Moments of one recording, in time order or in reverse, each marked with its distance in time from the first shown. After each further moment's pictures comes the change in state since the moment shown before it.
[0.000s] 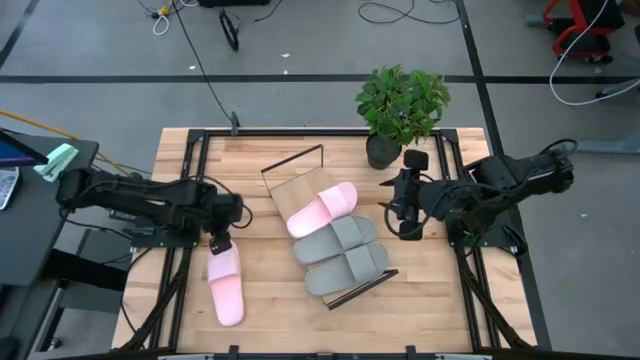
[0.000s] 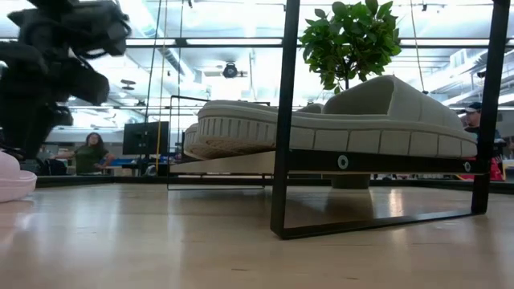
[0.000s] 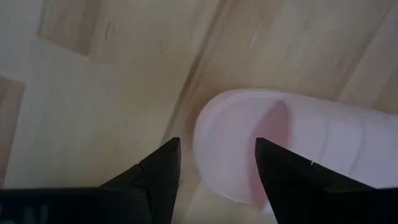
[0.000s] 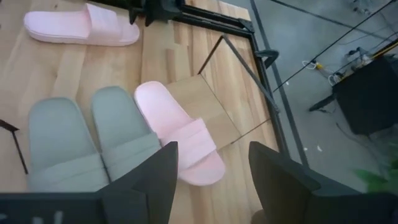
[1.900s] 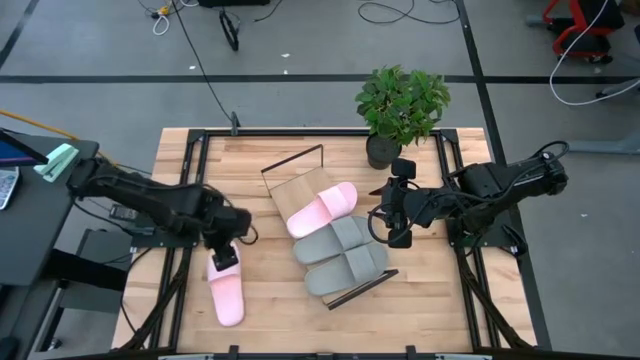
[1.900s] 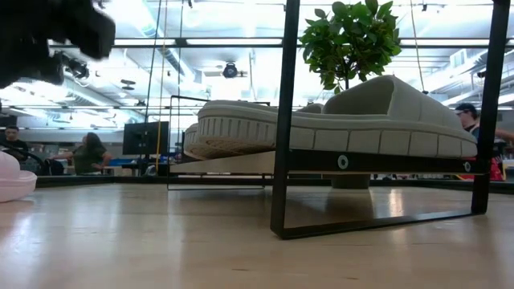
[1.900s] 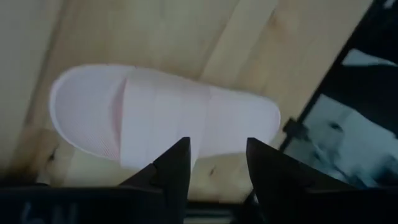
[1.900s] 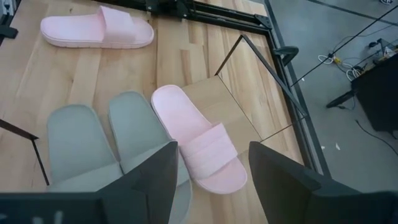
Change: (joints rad) left arm -0.277 0.130 0.312 -0.070 0.153 -0.381; right arm 0.000 0.063 0.000 0.054 -0.048 0.032
